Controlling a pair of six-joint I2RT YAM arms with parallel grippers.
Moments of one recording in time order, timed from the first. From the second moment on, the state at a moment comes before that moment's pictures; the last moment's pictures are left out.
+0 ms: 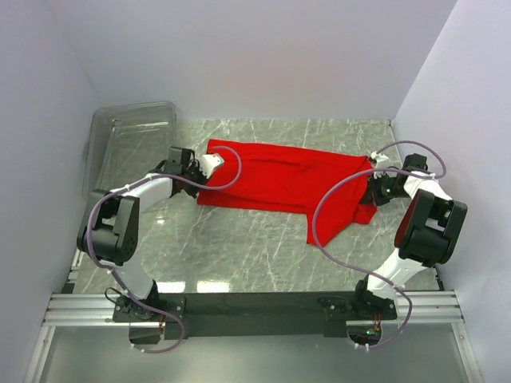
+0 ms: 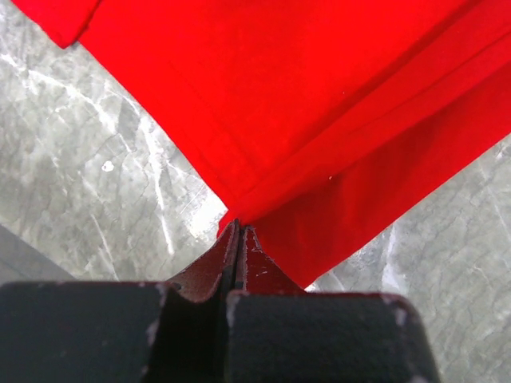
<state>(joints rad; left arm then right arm) -0.24 1.70 1.00 -0.17 0.26 0.55 -0.42 1.70 1.08 -0.64 -0.66 -0.71</state>
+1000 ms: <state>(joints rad) -0.27 1.61 1.13 -0.14 0.11 0.41 -0.41 1.52 1.09 -0.60 -0.69 -0.66</state>
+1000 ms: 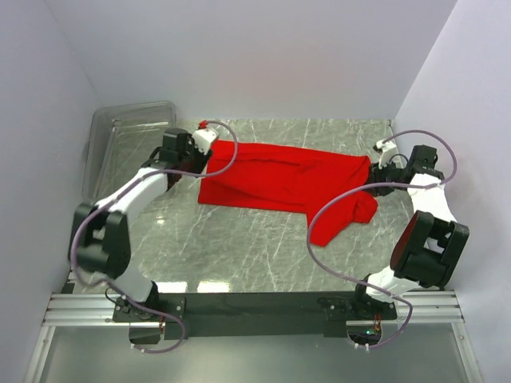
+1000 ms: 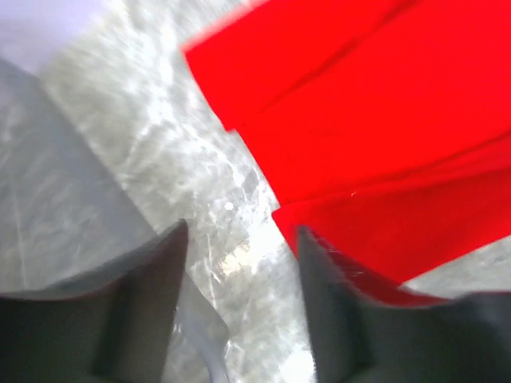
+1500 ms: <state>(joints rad) -0.27 0.90 0.70 -0.07 0.07 0.04 -0.03 1.41 0.84 -0.96 -0.60 -1.31</state>
